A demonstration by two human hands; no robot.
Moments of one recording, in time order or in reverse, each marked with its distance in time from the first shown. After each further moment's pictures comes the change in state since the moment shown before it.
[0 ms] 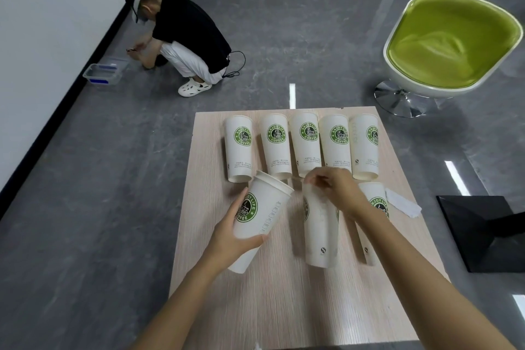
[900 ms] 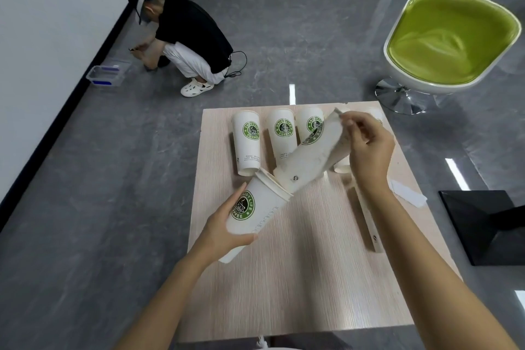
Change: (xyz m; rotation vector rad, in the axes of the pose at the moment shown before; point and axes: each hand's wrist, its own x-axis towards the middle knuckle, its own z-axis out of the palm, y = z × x) left_hand -0.017 -0.007 -0.041 0.120 -0.061 0.062; right_hand -0.003 -0.069 -0.031 0.476 0.814 -0.032
